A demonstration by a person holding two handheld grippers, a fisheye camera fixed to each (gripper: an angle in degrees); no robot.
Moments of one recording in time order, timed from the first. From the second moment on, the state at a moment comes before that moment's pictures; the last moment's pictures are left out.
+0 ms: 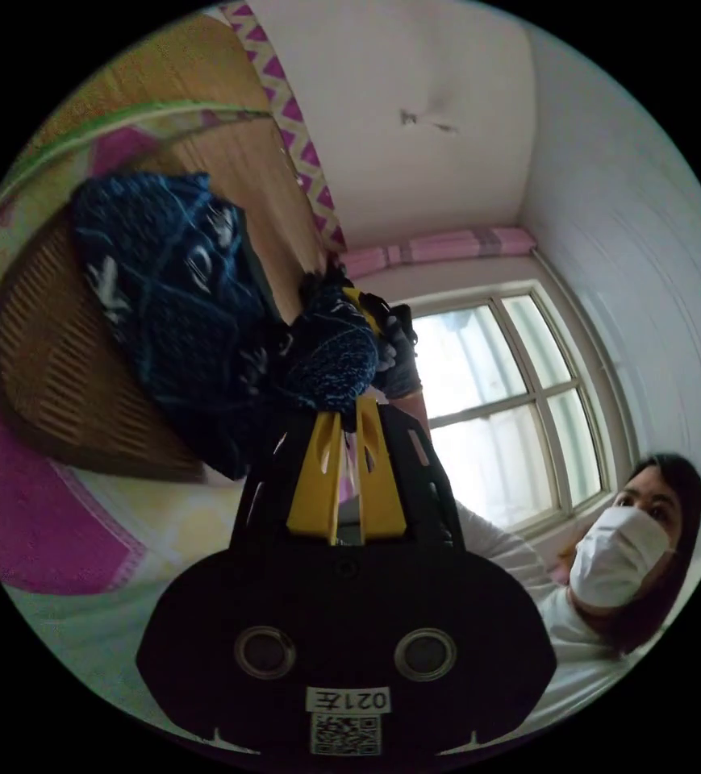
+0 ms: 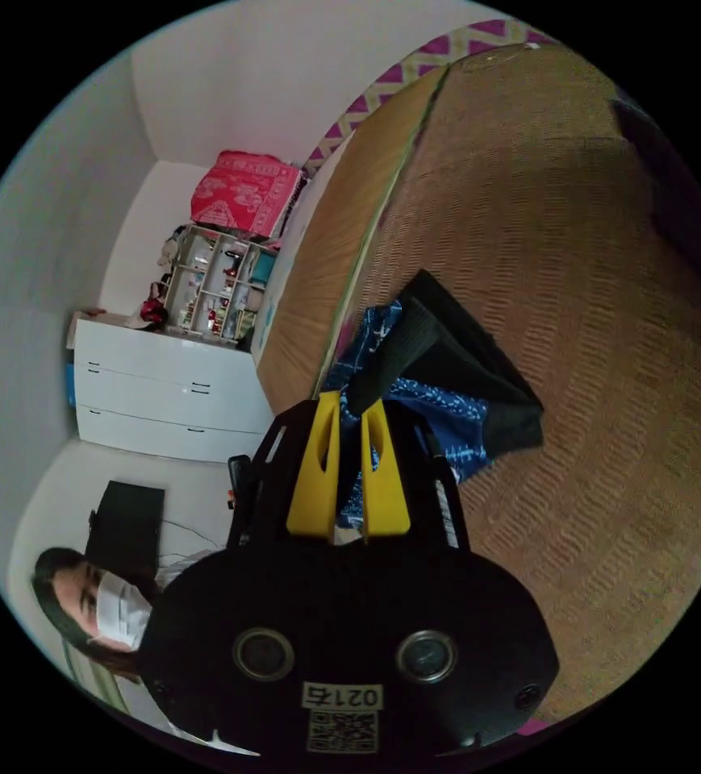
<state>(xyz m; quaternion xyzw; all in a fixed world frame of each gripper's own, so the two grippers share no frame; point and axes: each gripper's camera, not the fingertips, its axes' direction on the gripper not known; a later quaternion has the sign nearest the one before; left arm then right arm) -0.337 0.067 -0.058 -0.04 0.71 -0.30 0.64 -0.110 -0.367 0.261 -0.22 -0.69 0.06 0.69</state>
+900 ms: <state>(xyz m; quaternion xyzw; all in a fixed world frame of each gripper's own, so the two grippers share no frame) -0.296 -0.071 -0.007 -0.07 0.44 -0.09 0.89 -0.336 -0.361 0.178 -0.08 -0.43 -0.27 0.86</state>
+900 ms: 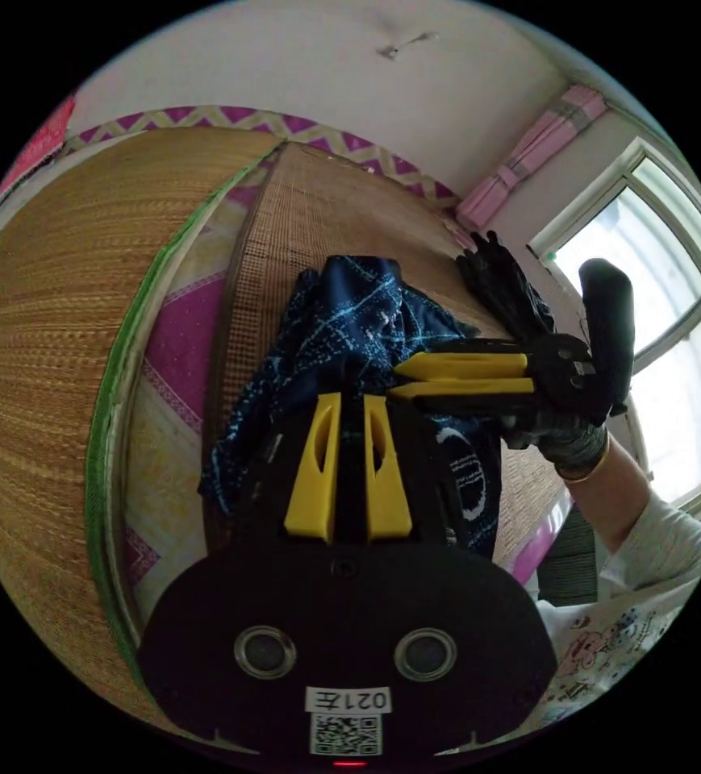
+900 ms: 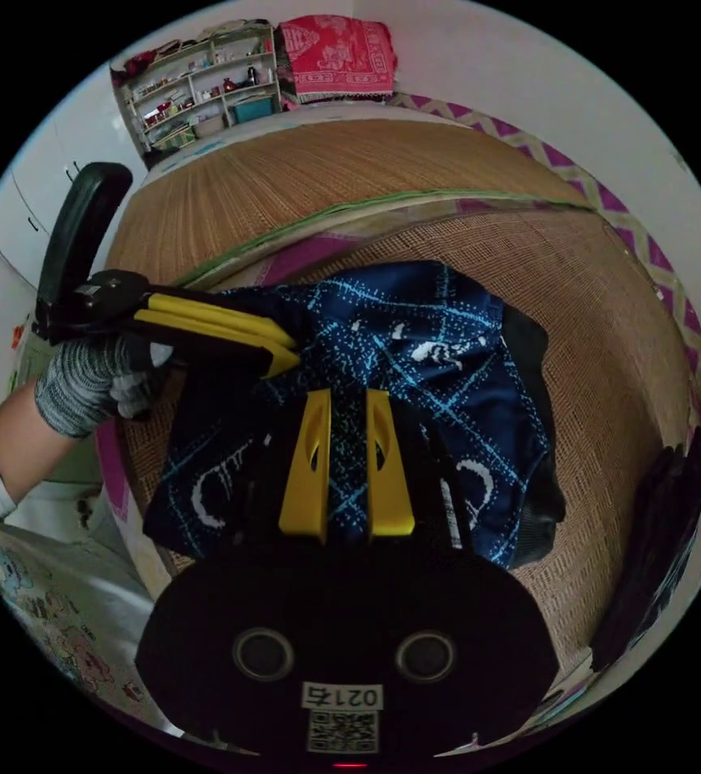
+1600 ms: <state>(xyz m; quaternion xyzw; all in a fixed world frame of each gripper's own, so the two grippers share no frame) -0.337 0.008 -0.056 -0.10 0.58 -0.28 0.76 -0.138 -0.269 0.407 -0.21 -0.67 0.26 0.66</state>
